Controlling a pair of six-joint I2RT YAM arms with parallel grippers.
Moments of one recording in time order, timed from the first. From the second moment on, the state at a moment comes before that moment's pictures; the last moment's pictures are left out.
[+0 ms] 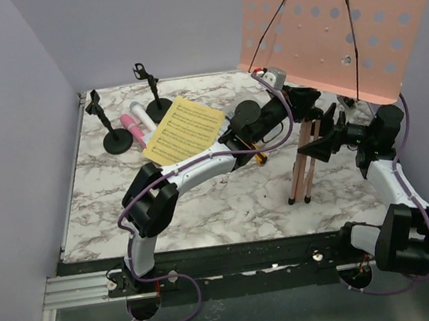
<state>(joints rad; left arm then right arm) -0.96 1.97 1.59 0.75 0.09 -0.40 -0.28 1.14 0.60 0.52 -1.49 0.34</state>
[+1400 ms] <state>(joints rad) -0.92 2.03 1.74 0.52 0.20 -0.41 -0.21 1.20 0.50 0.83 -1.34 0.65</state>
